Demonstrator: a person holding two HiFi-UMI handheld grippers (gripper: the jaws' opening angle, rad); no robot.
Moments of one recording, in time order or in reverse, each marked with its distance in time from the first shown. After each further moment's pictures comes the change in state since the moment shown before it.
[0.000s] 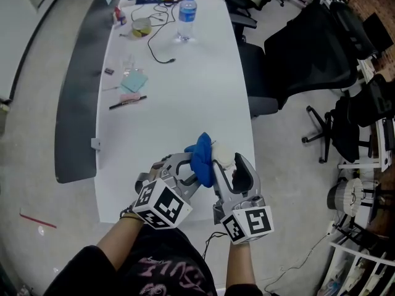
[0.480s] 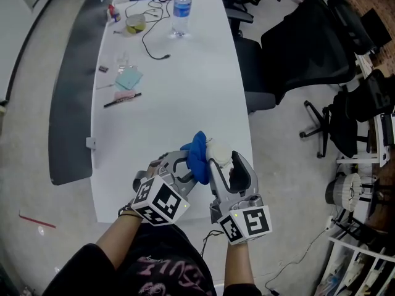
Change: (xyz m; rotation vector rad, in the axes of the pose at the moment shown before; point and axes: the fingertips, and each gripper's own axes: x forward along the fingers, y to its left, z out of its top) left arm 0.011 -0.001 -0.012 -0.022 0.025 -0.021; right arm -0.002 0.000 0.003 0.009 -0.006 -0.005
